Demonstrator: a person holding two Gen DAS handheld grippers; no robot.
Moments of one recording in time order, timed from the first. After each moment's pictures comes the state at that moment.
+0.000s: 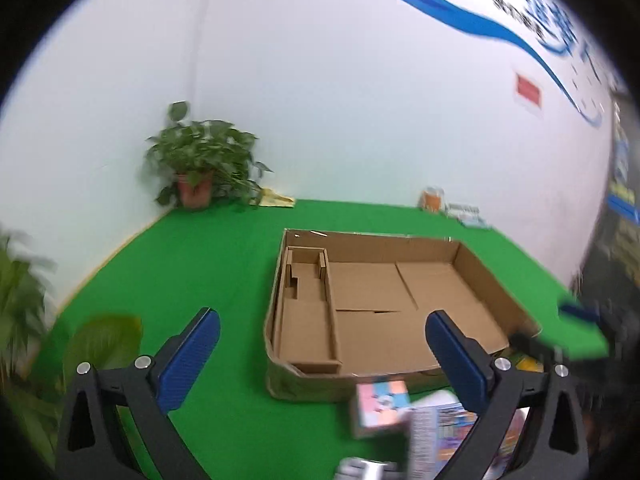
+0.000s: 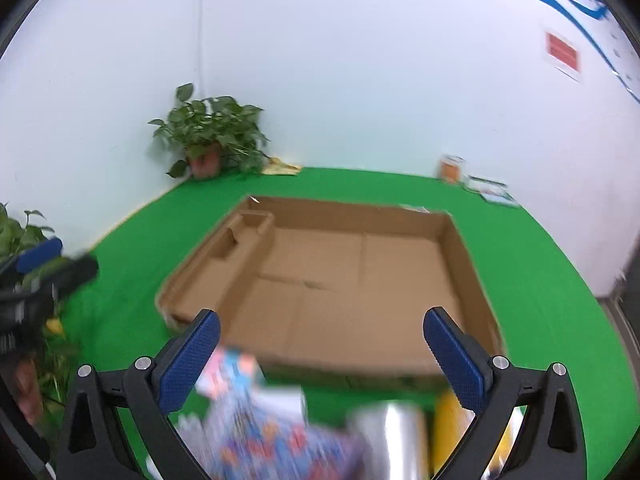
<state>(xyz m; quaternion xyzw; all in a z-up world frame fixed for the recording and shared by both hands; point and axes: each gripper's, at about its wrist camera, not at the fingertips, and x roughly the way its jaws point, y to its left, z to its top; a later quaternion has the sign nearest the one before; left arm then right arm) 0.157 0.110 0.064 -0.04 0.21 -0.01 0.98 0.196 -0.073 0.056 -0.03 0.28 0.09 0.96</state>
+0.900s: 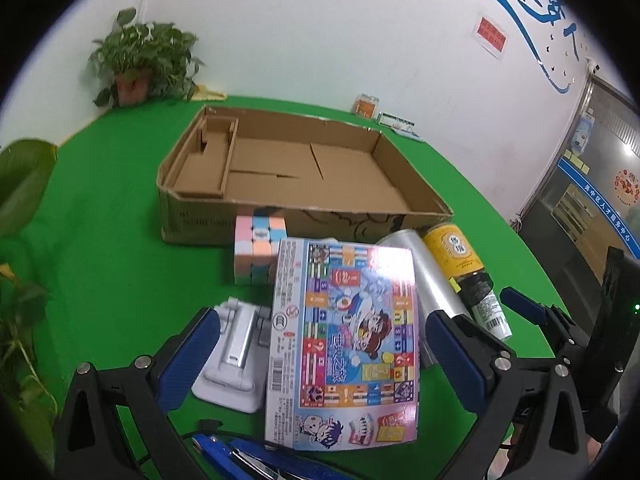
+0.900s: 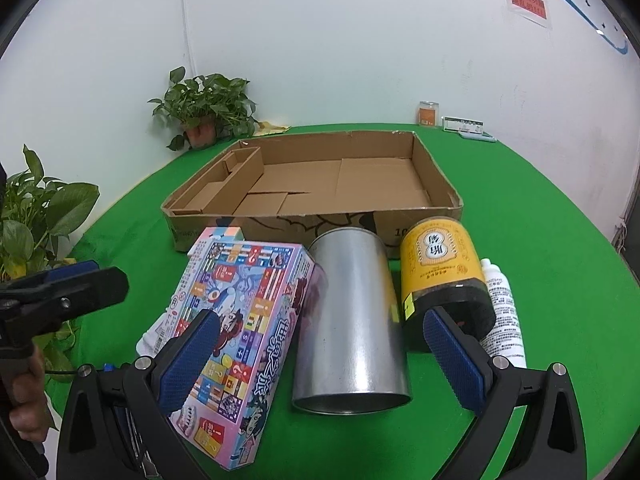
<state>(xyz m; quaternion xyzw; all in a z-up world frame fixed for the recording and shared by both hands) 0.098 0.042 -0.013 -0.08 0.36 -0.13 0.92 0.089 -0.140 -0.020 0.01 0.32 0.10 0.94</state>
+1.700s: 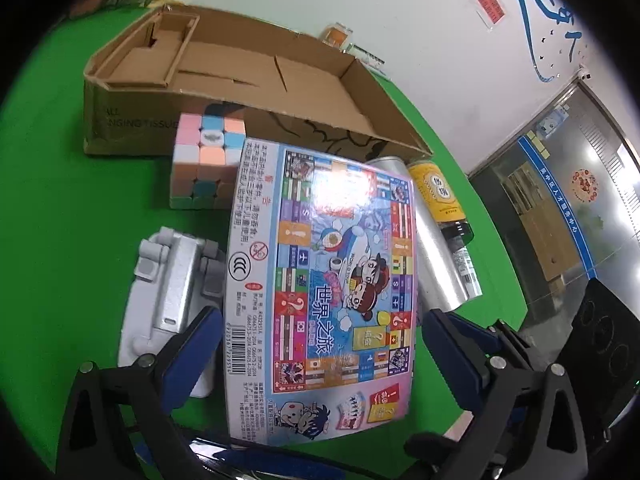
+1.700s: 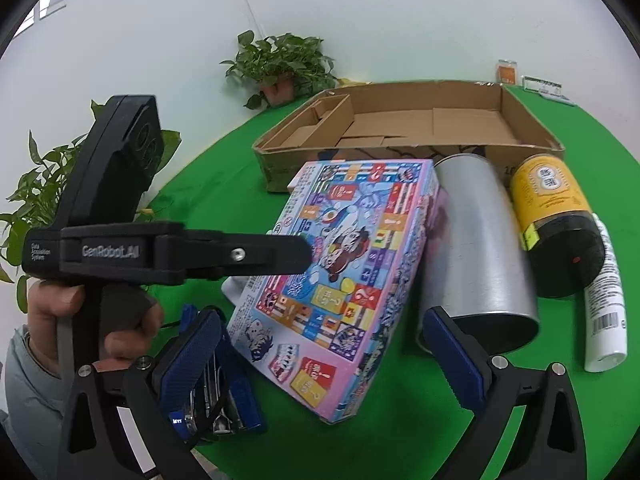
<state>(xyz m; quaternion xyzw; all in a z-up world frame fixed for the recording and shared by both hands) 0.132 0.046 -0.072 -0.15 0.48 -0.24 0.83 0.065 -0.092 -0.057 0.04 0.38 0.25 0.89</state>
